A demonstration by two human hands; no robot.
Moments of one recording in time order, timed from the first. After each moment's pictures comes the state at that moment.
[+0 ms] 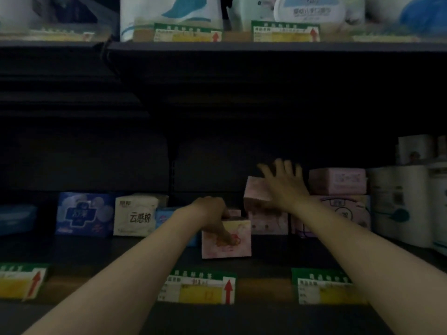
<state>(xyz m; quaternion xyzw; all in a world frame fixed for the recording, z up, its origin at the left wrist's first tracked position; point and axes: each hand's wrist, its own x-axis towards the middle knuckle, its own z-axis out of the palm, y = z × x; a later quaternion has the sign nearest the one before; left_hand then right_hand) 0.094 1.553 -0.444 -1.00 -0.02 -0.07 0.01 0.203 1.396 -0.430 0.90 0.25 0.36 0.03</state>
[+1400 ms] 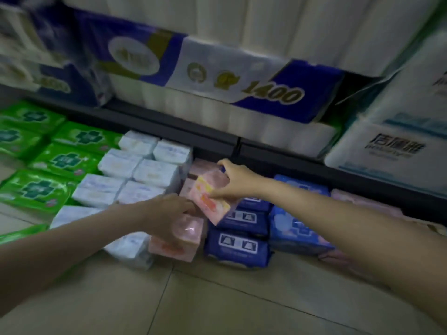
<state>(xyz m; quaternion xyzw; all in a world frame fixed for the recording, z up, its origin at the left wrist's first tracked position) -0.326 1.609 -0.953 -0.95 -0.05 0.27 -0.14 -0.171 1.489 -0.933 0.84 0.42 -0.31 -0.13</state>
